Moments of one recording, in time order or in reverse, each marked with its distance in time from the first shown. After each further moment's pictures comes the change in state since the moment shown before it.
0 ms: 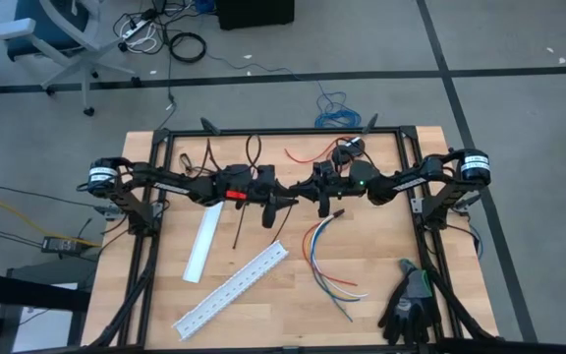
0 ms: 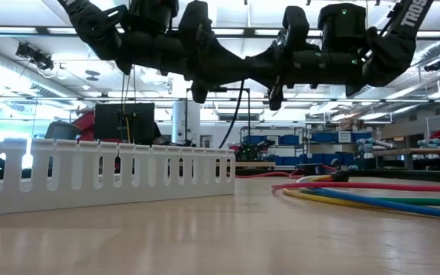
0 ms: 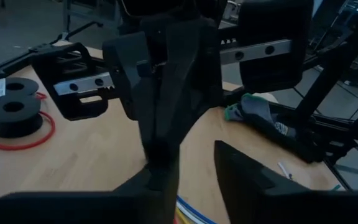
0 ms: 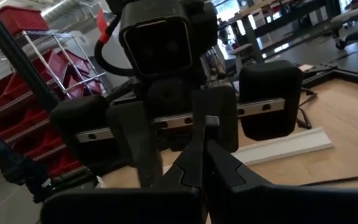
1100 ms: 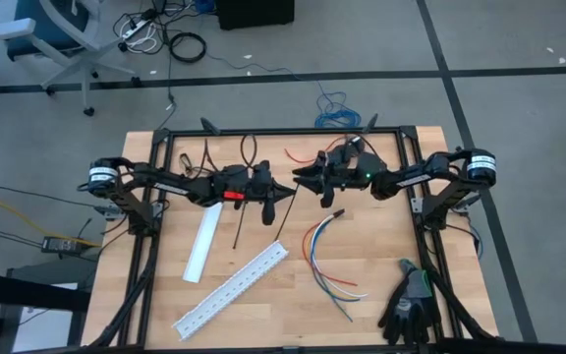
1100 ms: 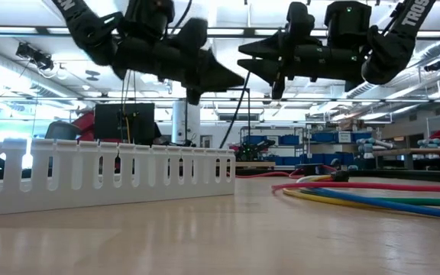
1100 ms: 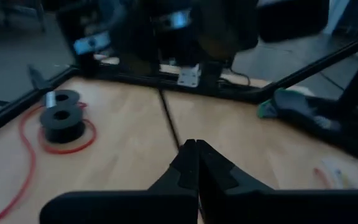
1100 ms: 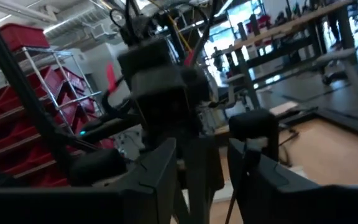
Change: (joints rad) left arm 0.013 0.000 -0.061 0.073 -0.097 0.118; right arm -0.079 -0.054 -0.010 0.055 -0.007 -0.053
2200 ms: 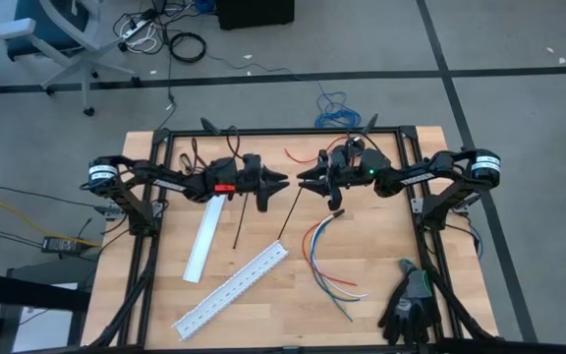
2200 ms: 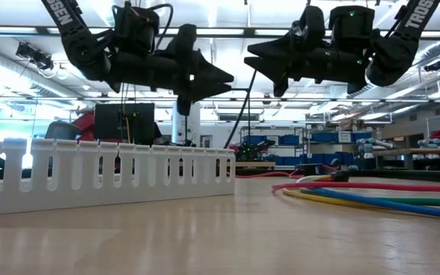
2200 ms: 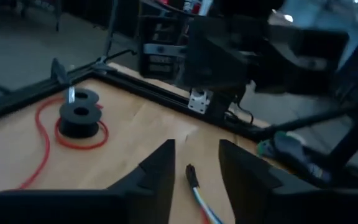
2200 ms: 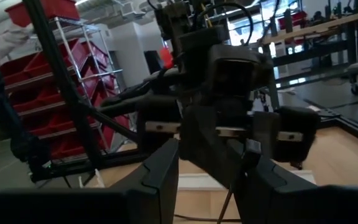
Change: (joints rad) left arm 0.099 0.000 -0.094 0.197 0.053 -0.254; right arm -0.048 -0.029 -0.031 -0.010 -0.185 -0.101
